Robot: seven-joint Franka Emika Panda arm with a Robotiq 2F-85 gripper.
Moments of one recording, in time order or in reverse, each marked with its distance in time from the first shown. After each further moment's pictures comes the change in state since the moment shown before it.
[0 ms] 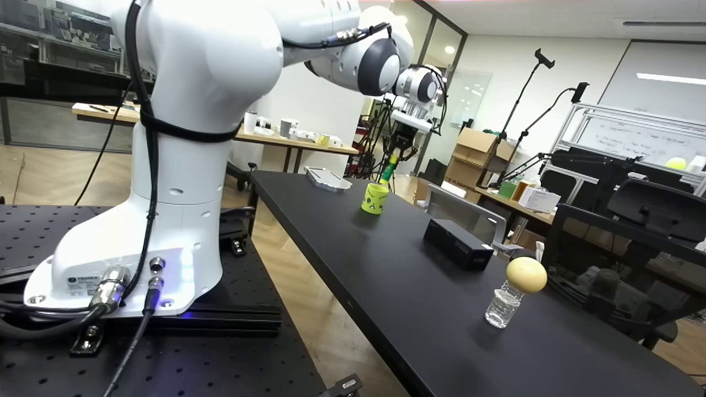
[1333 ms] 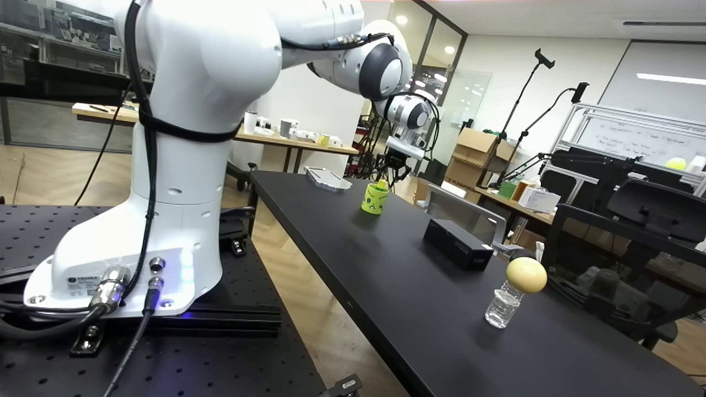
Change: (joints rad) arm -0.030 0.011 0.036 -0.208 0.045 0.335 -0.127
